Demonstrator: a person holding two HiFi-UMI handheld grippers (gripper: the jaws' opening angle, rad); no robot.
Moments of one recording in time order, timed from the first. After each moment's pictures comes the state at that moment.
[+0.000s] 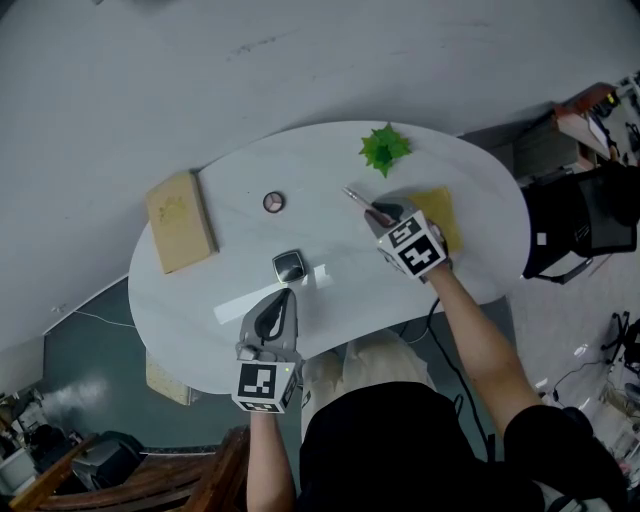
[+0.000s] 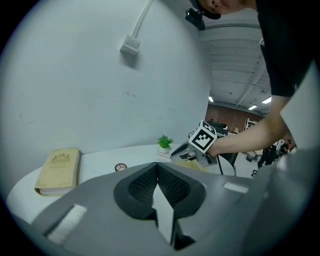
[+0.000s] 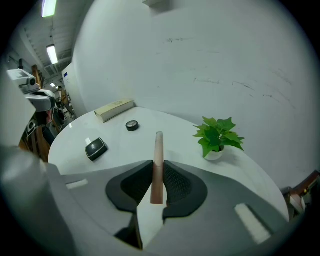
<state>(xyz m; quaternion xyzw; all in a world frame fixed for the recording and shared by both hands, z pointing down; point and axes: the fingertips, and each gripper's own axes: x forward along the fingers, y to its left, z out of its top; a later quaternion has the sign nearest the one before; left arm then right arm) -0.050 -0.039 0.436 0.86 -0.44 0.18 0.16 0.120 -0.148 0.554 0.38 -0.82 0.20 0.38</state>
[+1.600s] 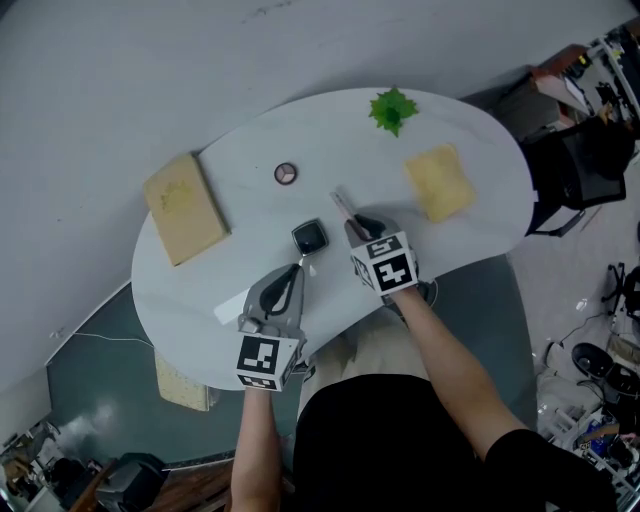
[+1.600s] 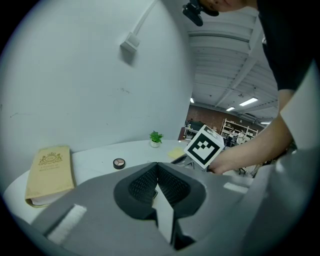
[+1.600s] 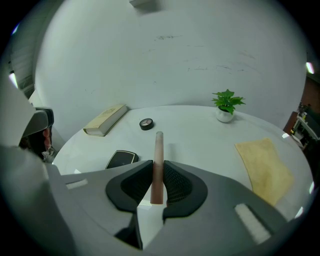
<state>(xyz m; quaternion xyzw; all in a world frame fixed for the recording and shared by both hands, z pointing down) -0.099 -0.032 0.453 0.91 -0.33 0.18 0.16 0.019 -0.076 0.573 0.52 -0.74 0.32 0.30</state>
